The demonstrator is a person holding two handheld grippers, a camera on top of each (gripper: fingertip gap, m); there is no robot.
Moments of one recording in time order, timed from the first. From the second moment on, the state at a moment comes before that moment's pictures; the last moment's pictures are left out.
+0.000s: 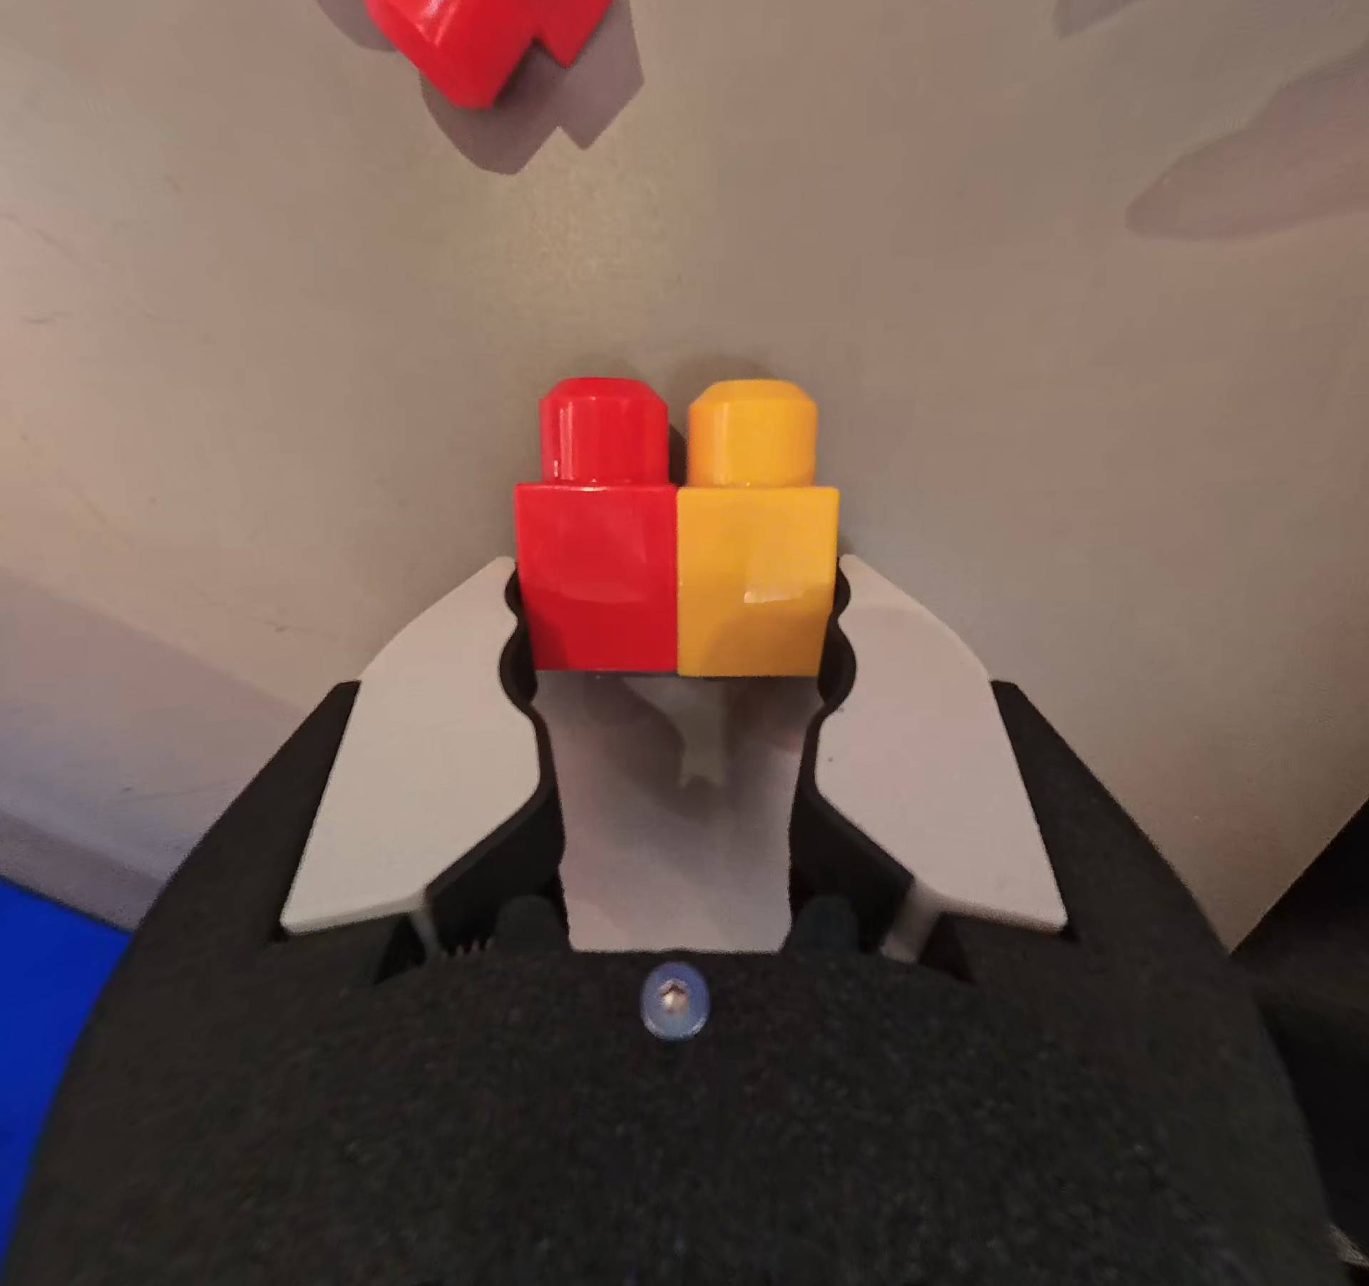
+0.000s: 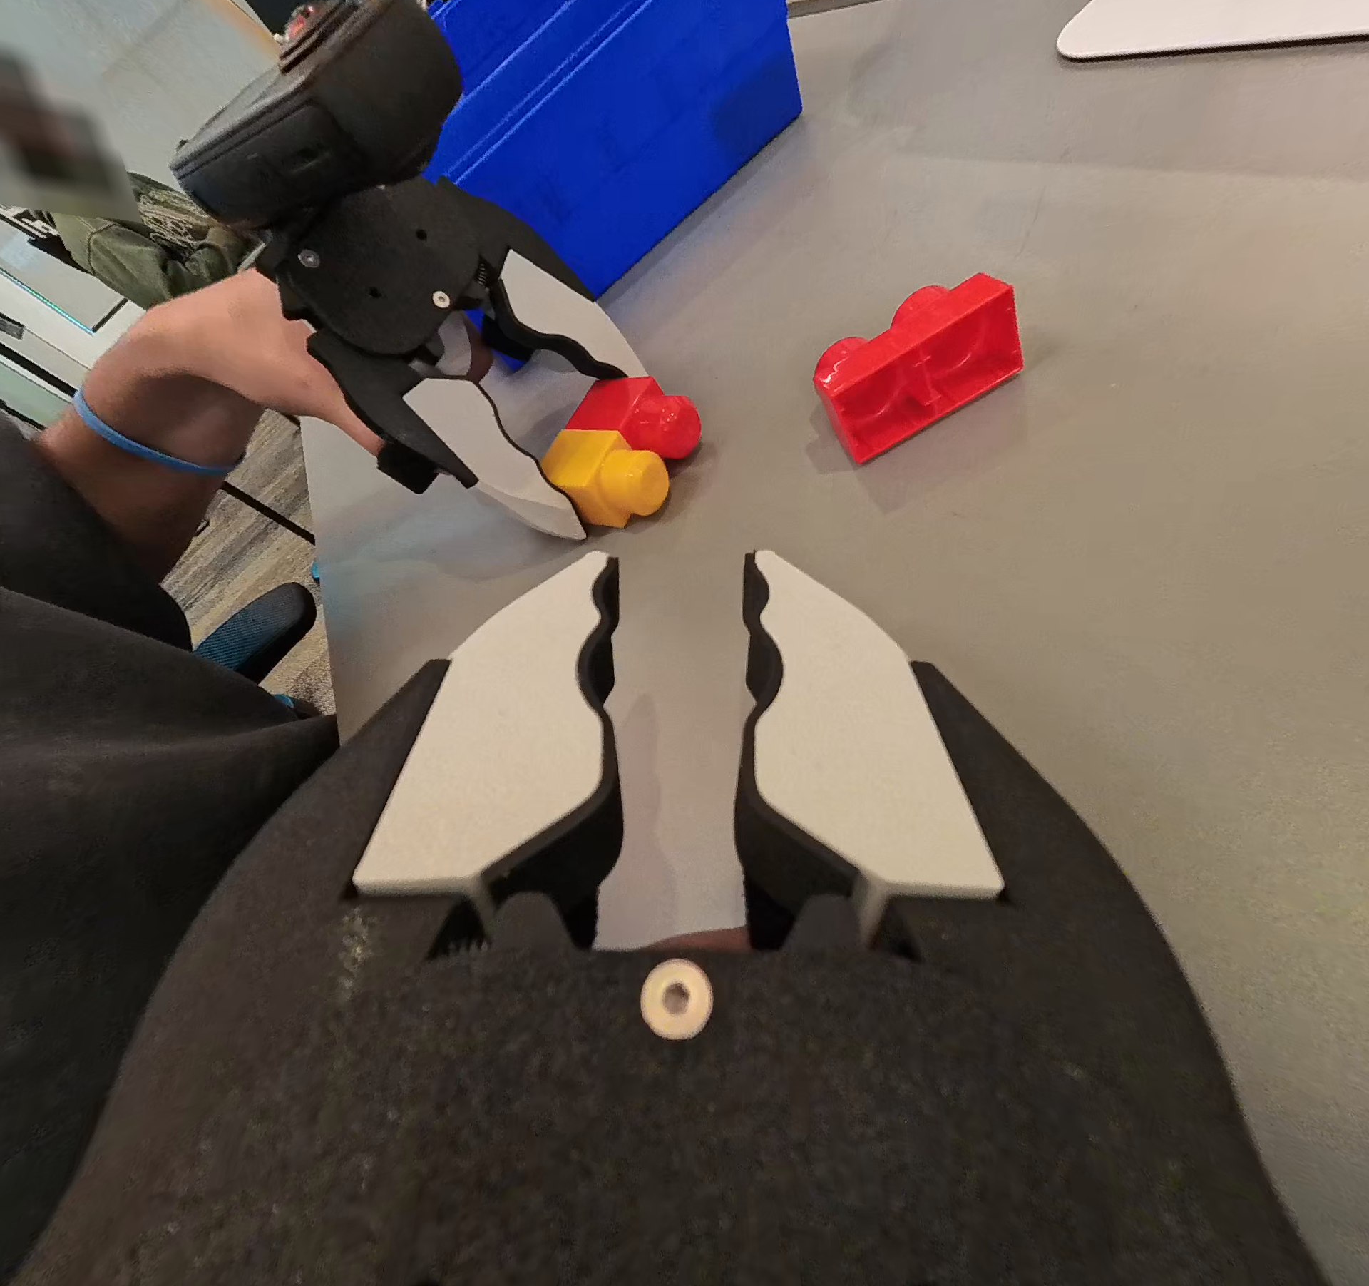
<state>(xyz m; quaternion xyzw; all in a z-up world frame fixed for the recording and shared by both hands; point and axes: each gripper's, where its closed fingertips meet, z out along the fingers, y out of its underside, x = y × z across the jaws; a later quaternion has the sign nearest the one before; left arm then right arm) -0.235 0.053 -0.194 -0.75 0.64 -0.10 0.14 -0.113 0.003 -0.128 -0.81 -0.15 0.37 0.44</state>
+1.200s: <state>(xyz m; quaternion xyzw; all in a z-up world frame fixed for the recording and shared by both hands) -0.262 0.046 -0.136 -0.73 0.51 -0.24 0.39 -0.138 0.120 -0.120 -0.85 -0.45 0.11 0.27</state>
